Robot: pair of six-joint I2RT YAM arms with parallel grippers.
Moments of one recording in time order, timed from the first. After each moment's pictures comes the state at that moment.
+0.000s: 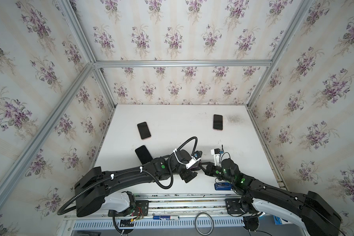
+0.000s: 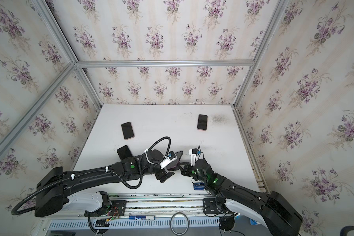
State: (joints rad) left arm -1.08 1.36 0.85 -0.28 -0.06 0.05; right arm 0.78 0.89 0.16 0.30 -0.15 0.99
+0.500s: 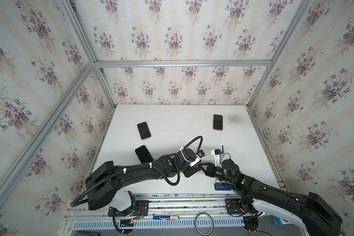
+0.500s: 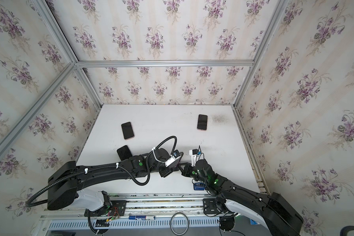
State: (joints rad) left arm -1.08 1.48 0.91 -0.26 -0.13 0.09; right arm 0.78 0.88 0.15 0.30 -0.16 1.00
